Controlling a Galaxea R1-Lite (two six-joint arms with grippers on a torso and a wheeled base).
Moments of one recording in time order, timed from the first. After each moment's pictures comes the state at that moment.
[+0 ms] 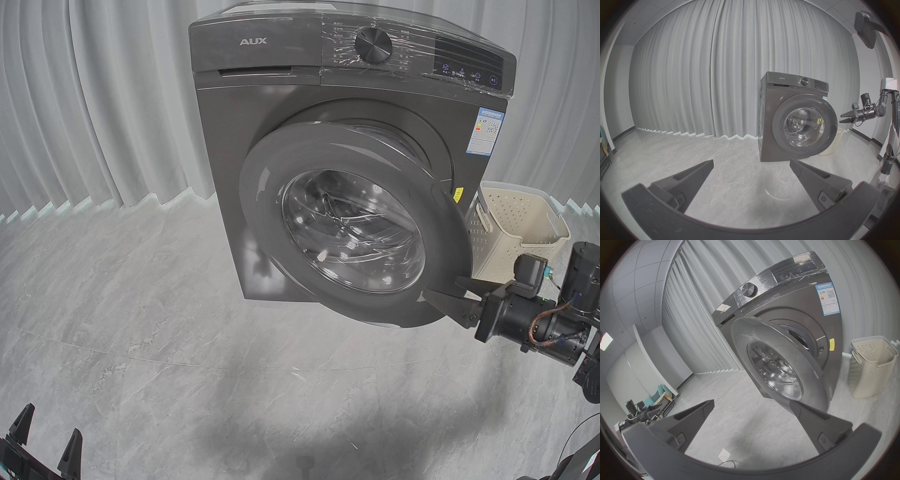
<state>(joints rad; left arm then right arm) 0.00 0.01 -0.02 0.00 -0.02 -0.02 0.45 1.47 -0.41 -0.93 0.20 0.26</state>
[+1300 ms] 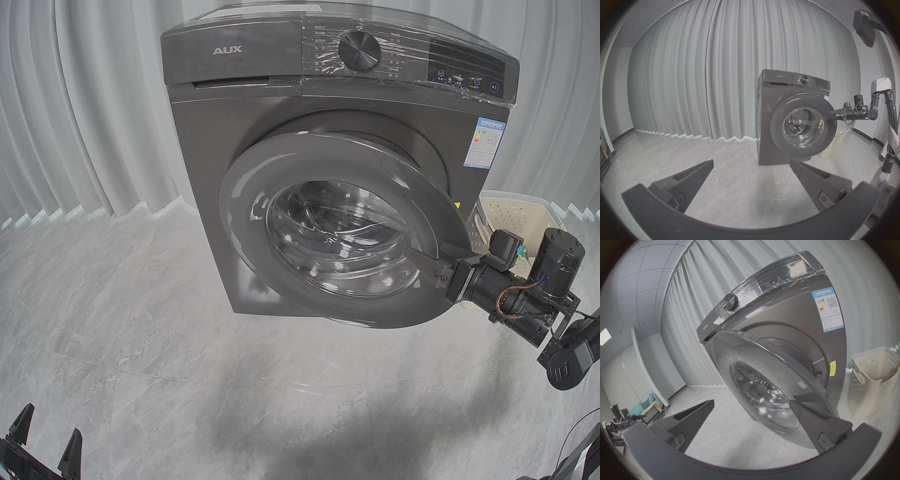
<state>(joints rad) 0.00 0.01 -0.02 0.00 -0.02 -0.01 0.43 1.71 -0.51 -1.23 0.12 0.26</state>
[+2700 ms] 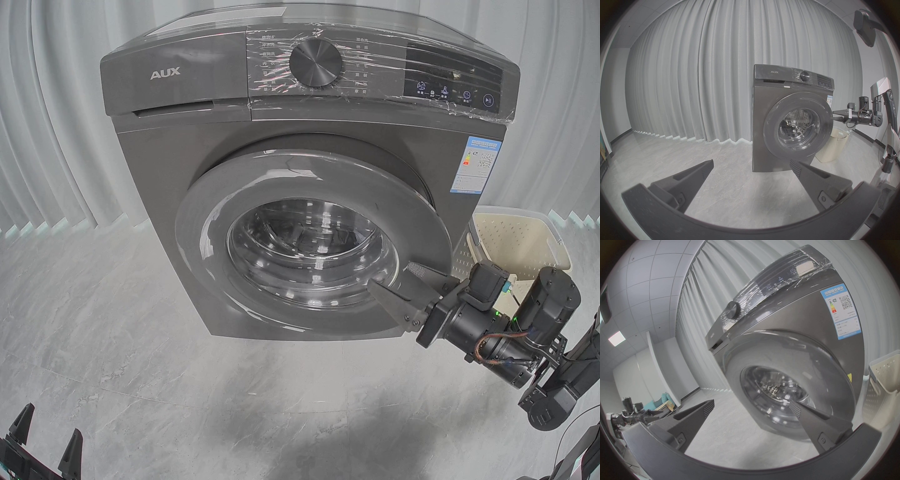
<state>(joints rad) 0.00 0.02 -0.02 0.00 -0.01 0.00 0.63 1.79 -0.37 -1.54 0.08 0.25</state>
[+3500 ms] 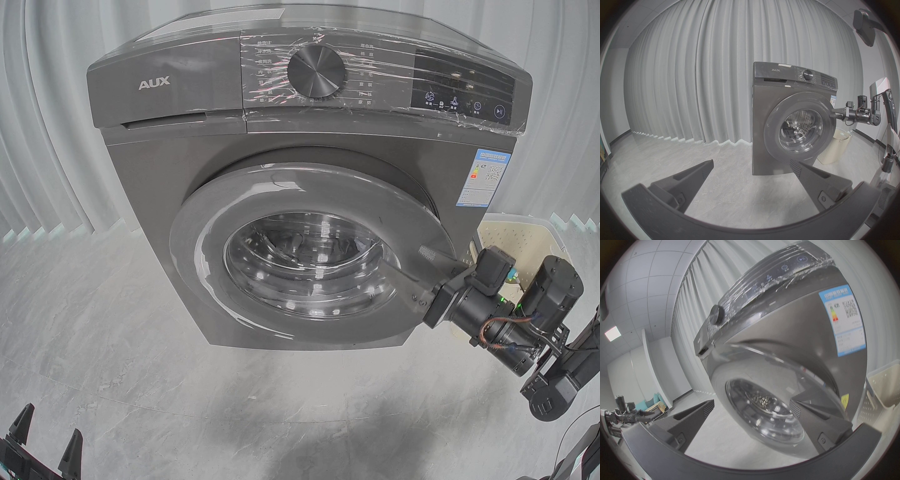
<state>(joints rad) 0.00 0.02 -0.02 0.00 -0.01 0.00 0.58 1.79 -0.41 -1.54 0.06 0.22</state>
